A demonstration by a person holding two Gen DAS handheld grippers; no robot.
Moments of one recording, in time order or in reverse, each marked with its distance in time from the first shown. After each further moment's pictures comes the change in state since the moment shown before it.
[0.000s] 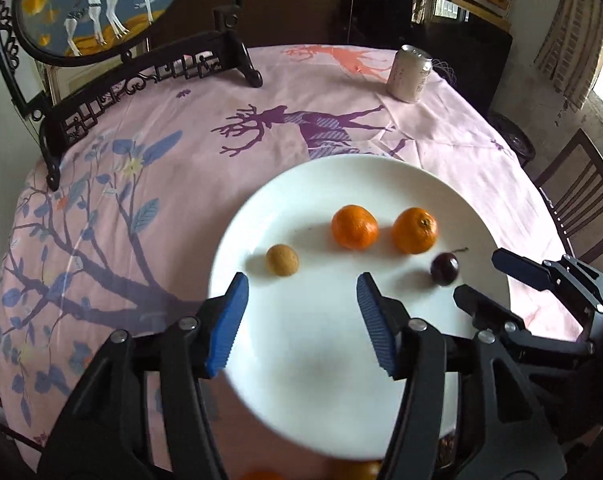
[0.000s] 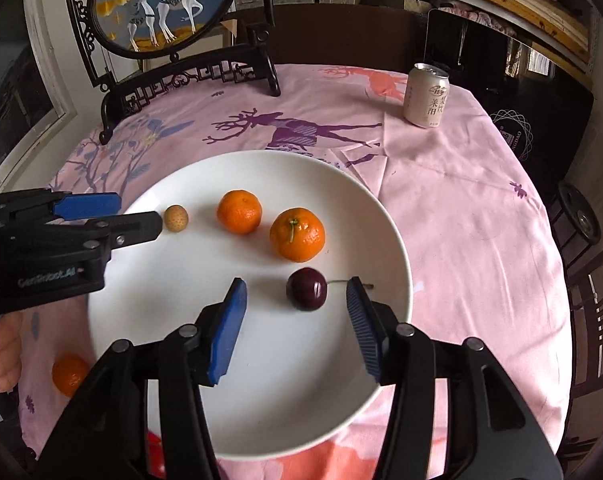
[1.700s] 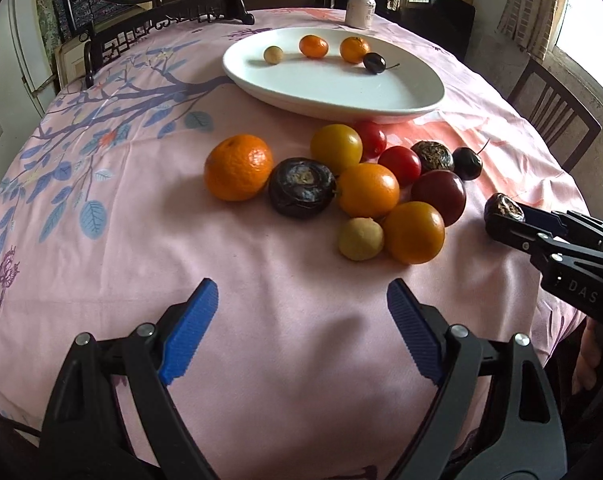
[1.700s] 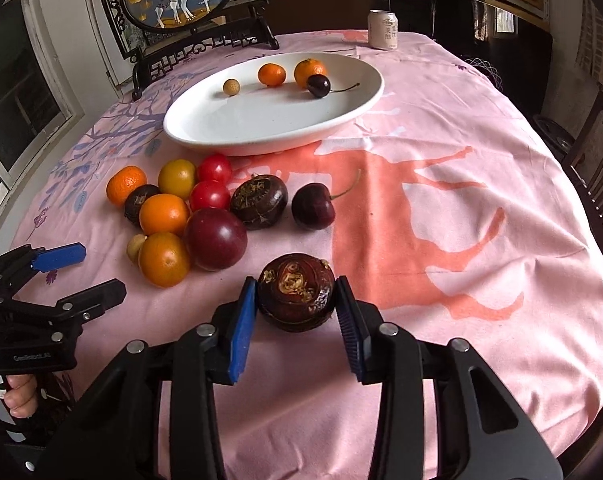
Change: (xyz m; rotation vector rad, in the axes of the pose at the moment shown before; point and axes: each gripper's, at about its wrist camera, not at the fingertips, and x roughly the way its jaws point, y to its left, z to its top) left arm -0.060 -0.009 -0.224 0.058 0.026 -0.035; right arm -0.080 0.037 -0.192 0.127 0.006 -0.007
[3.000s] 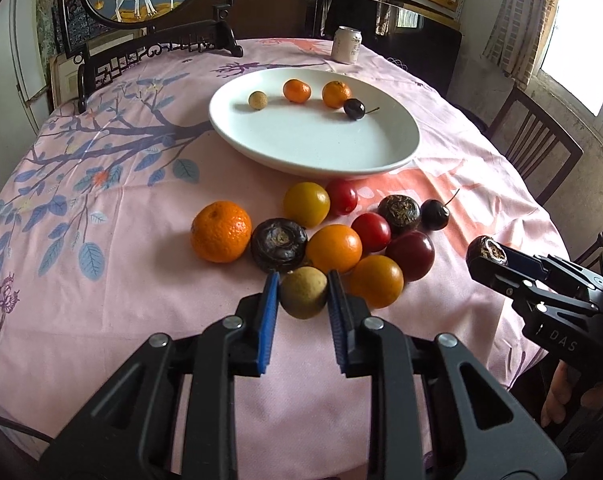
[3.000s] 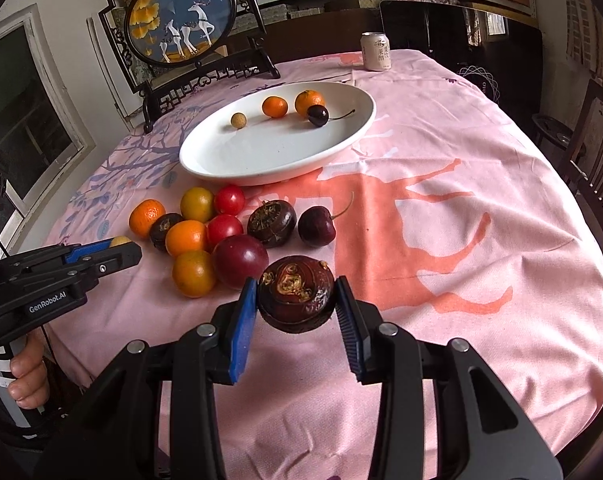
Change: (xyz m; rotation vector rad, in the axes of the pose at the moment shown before) left arm -0.030 -0.001 0.024 -0.020 -0.106 -0.060; right arm -0.024 -0.001 -0.001 0.056 -0.092 0.059
